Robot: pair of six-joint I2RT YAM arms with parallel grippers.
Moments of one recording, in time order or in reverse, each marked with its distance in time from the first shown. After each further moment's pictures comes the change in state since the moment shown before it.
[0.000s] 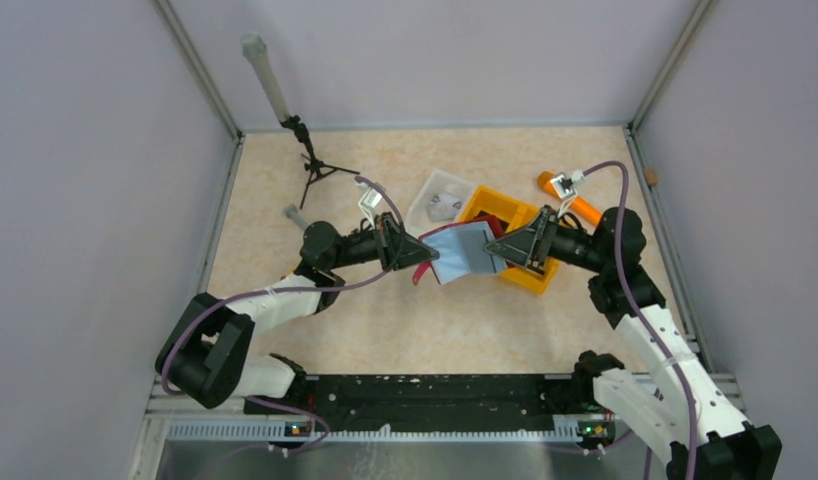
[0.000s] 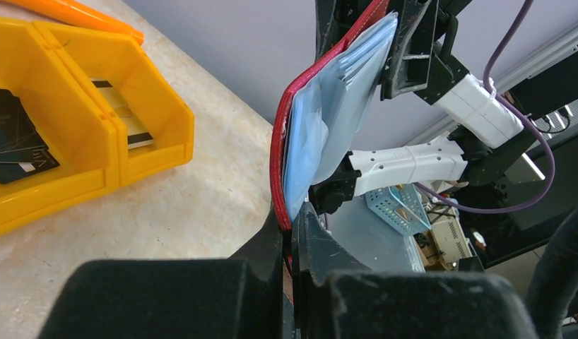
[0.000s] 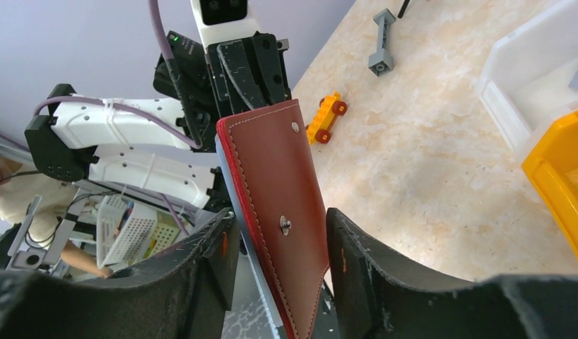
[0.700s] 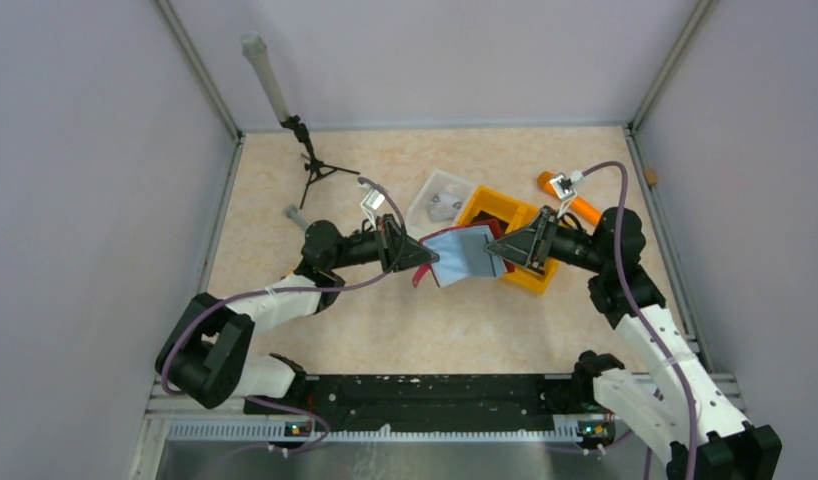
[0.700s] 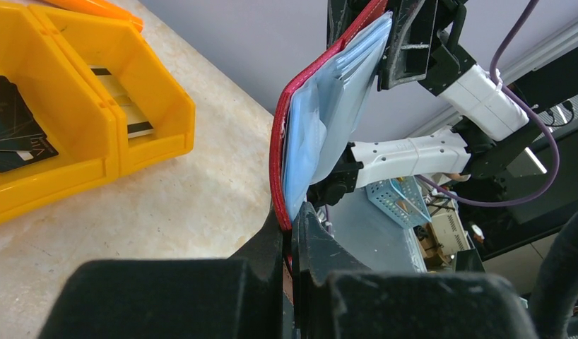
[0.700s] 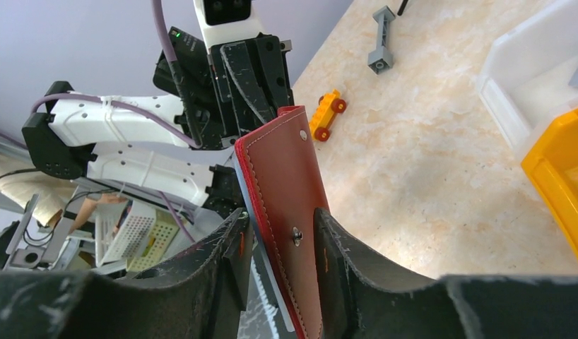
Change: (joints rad) left arm 0.000 0.000 0.001 -0.038 0.021 0.019; right arm 0.000 0.000 0.001 -0.008 -0.002 -0.010
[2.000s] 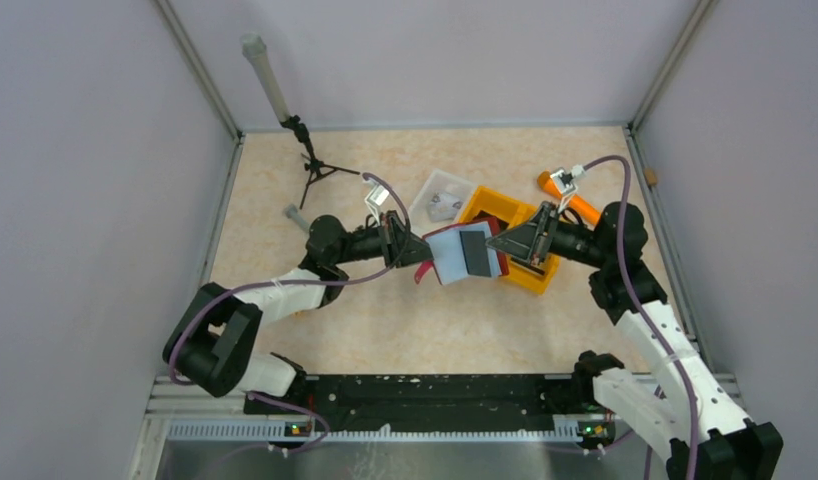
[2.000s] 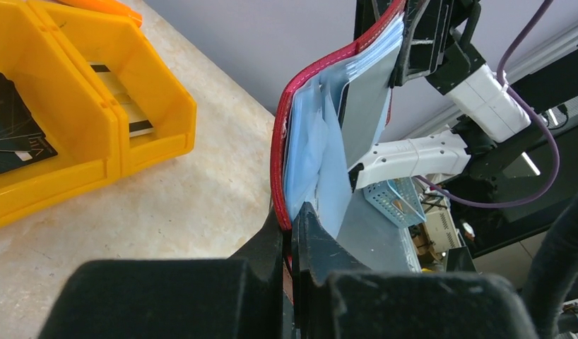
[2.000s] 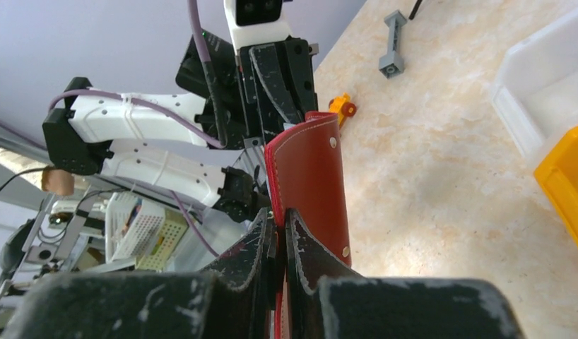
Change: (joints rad) left arm 0.001 0.048 0.035 0.003 0.018 -0.009; right arm 0.001 0.016 0.021 0.033 -0.029 0.040
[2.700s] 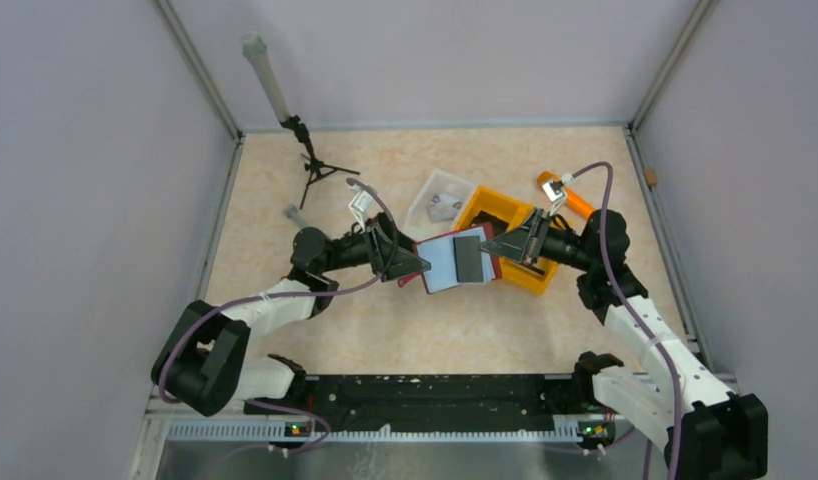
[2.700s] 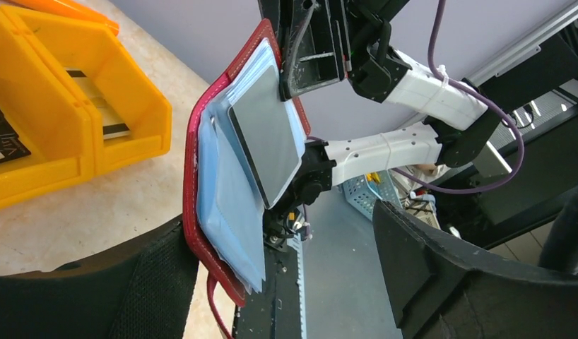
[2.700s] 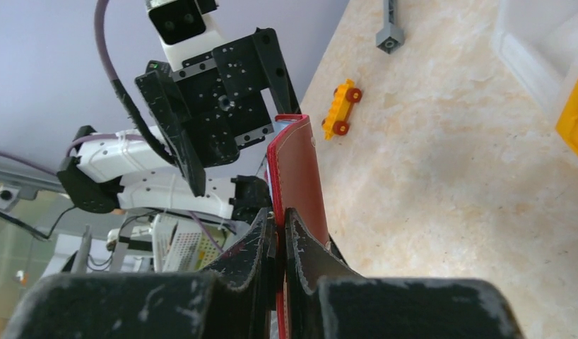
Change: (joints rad) left arm 0.038 -0.085 -0.079 0.106 0.029 -0.113; right arm -0.014 0.079 -0.117 0.147 0.026 0.160
